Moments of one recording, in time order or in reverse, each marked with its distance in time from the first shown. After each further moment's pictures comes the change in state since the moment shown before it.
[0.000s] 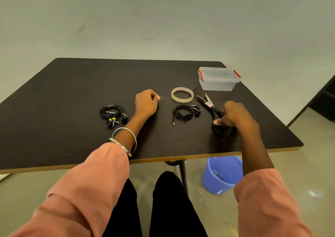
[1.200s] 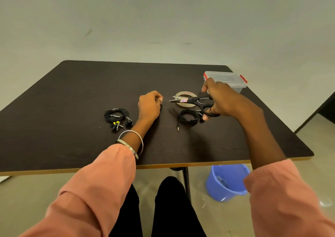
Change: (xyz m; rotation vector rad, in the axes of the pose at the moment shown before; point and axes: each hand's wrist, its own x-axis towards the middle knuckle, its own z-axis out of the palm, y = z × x) left_hand 0.006 -0.008 0.004 -0.030 0.102 0.060; right_hand -0.020 -0.054 -0.040 -0.092 0.197 -0.576
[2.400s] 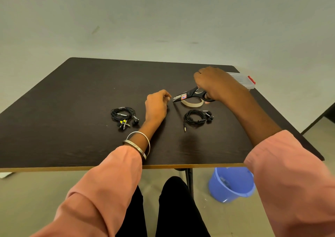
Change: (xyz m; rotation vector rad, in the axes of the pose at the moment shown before) left_hand -0.003 -0.002 0.001 -0.014 0.035 0.097; right_hand 0.052 -0.034 -0.011 -0.621 0.037 -0.245
